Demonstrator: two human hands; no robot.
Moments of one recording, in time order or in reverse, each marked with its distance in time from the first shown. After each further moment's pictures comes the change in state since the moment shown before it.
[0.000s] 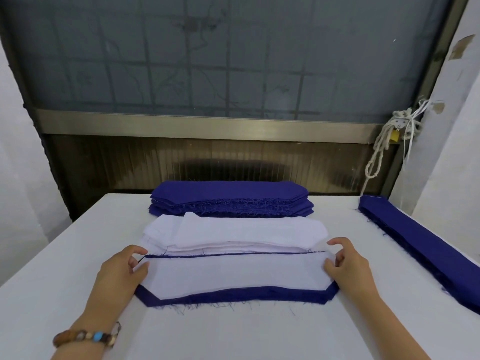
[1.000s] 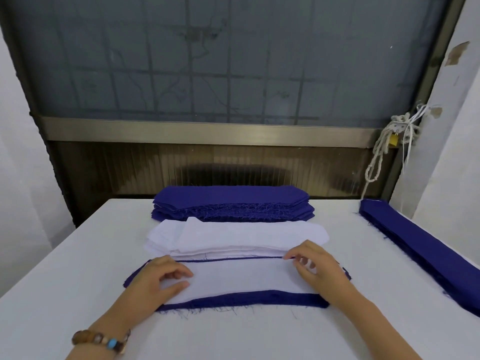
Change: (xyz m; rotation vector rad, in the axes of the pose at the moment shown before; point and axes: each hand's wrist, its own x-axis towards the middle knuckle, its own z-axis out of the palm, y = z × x) left_hand -0.014 0.032 0.008 -0.181 -0.405 0.304; right_hand -0.014 -0.046 0.012 0.036 -0.276 -0.506
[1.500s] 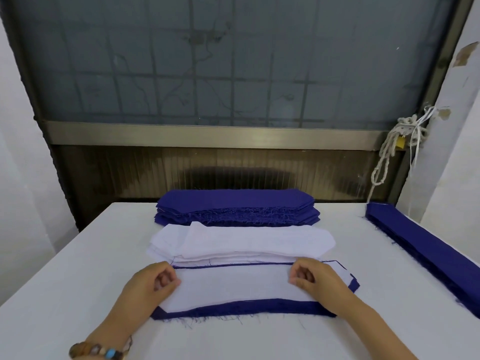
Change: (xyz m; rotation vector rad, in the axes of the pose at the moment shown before) left_hand 0.002 -0.019 -0.006 0.119 0.141 -0.126; right_hand 0.008 0.002 0.015 0.043 -0.153 0.197
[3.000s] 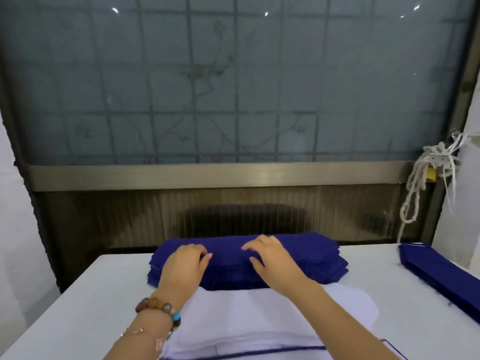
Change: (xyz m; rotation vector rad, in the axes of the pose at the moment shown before) left_hand 0.182 0.054 0.021 0.443 0.085 0.073; right_hand 0.185 -0.076 0.021 -0.307 0.097 -0.249
